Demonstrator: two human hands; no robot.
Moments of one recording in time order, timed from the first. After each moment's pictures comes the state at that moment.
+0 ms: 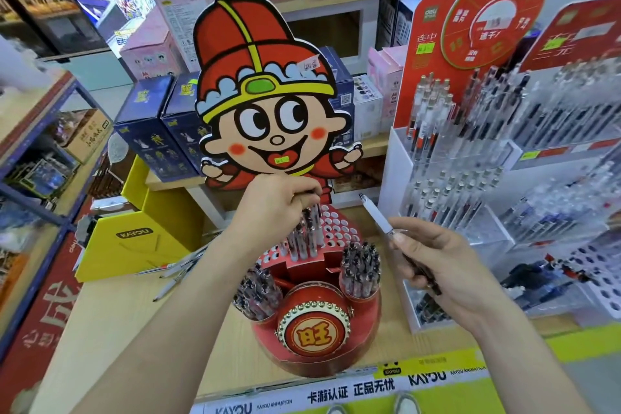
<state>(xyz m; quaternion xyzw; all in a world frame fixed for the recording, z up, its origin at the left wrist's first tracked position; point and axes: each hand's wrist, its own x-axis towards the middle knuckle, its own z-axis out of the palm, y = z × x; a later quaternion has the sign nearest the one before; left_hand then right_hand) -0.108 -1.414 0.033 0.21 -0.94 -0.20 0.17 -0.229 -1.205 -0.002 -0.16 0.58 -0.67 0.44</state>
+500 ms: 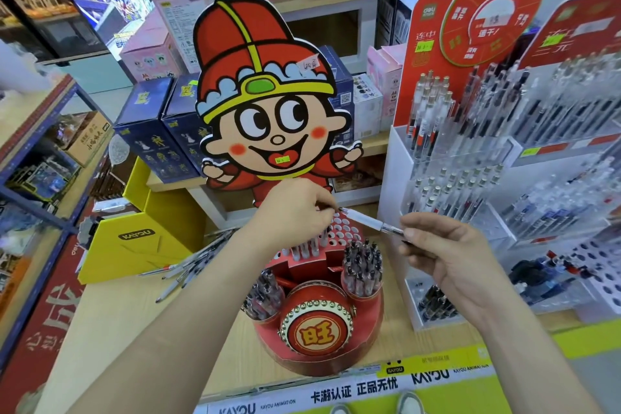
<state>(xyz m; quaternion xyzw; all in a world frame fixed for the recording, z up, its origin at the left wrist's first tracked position) -0.126 -1.403 0.033 0.22 -0.95 -0.21 0.04 -0.235 -1.203 0.000 -0.09 0.57 -0.72 0.39</state>
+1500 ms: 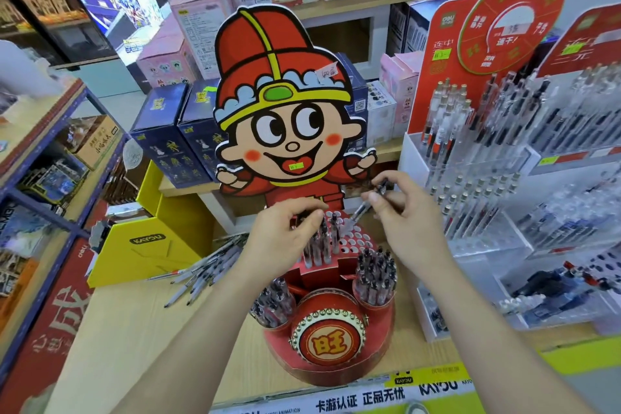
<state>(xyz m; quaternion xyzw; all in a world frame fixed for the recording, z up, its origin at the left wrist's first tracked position) -0.084 -1.412 0.007 0.30 -0.86 -0.38 0.17 -0.233 -1.279 -0.012 -0.33 0.75 -0.56 0.12</state>
